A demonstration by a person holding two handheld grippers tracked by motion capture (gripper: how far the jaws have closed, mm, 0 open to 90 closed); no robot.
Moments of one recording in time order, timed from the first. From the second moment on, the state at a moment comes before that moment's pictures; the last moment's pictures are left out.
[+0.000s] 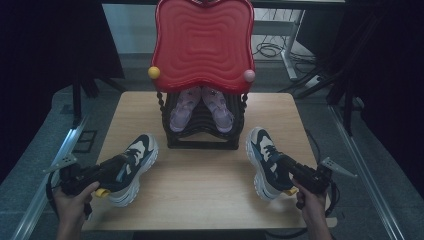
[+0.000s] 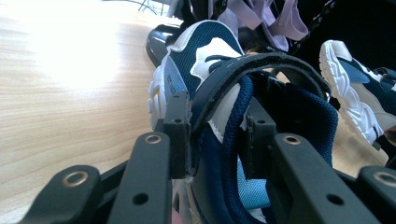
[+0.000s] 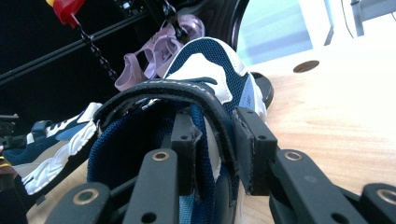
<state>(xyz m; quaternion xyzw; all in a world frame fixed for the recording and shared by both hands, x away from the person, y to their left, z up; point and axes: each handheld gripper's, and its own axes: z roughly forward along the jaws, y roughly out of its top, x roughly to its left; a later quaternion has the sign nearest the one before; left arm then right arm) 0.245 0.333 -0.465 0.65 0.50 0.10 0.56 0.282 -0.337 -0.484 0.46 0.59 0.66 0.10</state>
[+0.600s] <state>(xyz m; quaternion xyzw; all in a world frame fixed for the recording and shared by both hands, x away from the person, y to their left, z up) 0.269 0.345 -0.428 0.60 0.50 0.11 0.61 0.302 -0.338 -0.453 0.45 0.56 0.68 0.13</state>
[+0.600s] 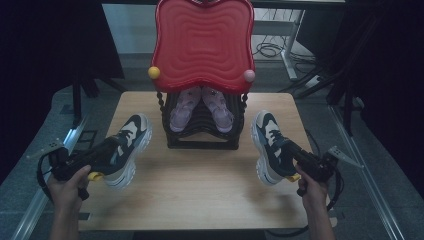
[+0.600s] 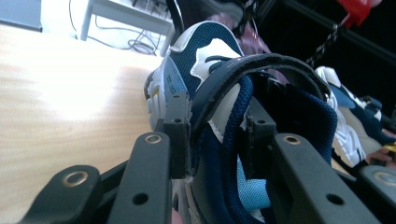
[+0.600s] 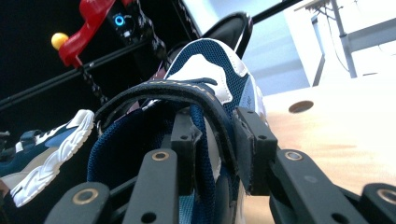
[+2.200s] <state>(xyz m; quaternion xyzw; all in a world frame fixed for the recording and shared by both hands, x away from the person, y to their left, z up) 0.329 0.347 -0.333 0.56 0.48 0.18 0.65 0.347 -0.337 -0.358 0.45 0.51 0.72 0.16</state>
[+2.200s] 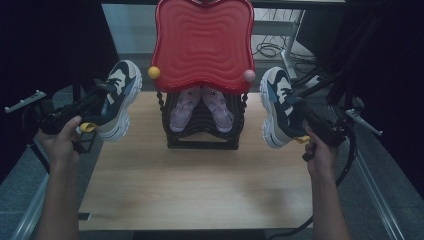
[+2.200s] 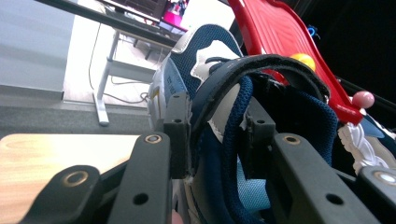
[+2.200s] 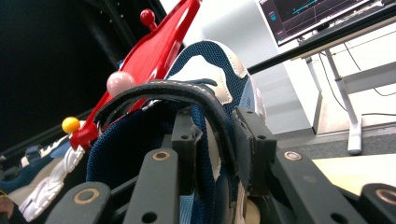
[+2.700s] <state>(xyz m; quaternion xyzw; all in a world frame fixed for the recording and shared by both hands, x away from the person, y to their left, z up) 0.340 0.341 -0.306 0.56 0.48 0.20 0.65 0.355 -0.324 -0.319 0.45 0.52 0.70 0.18</state>
